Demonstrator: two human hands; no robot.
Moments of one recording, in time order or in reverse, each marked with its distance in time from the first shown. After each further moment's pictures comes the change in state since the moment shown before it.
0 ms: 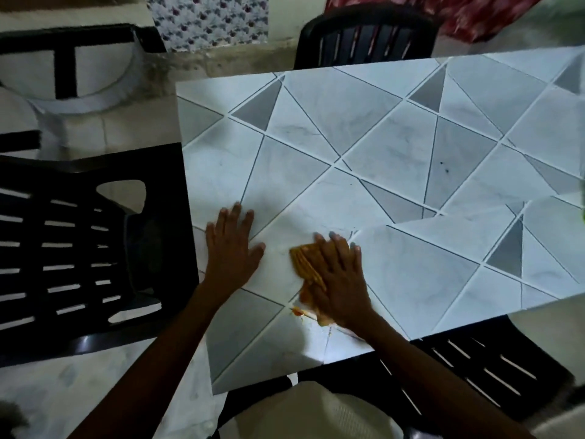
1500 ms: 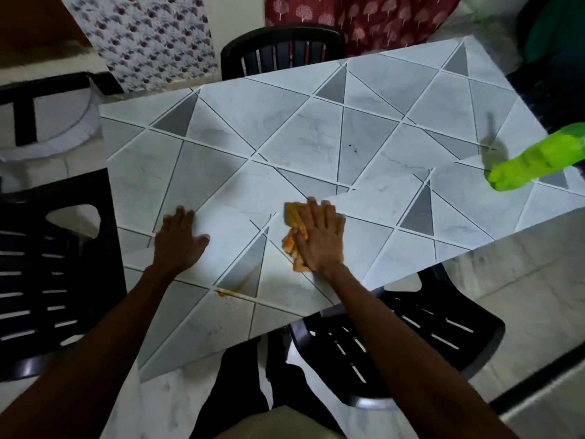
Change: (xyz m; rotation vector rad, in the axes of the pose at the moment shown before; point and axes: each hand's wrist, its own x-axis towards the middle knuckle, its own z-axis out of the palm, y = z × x) left_hand 0.005 0.057 0.016 0.015 -0.113 -0.146; right_hand -0.027 0.120 -0.022 0.059 -0.047 0.407
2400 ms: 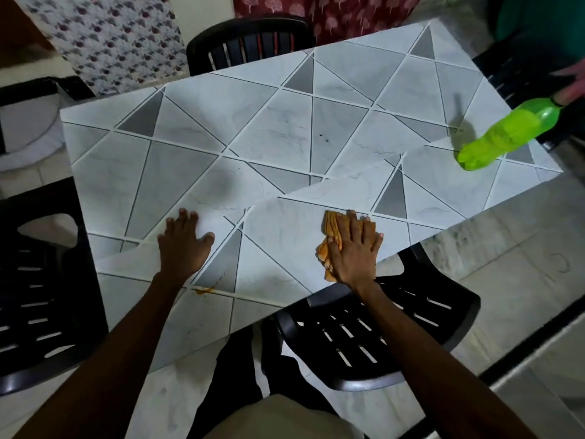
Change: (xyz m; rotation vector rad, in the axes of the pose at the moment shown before) left_hand -0.011 0.055 0.031 0.067 0.037 0.027; right_hand -0.076 0.100 -0.016 0.039 0.041 0.275
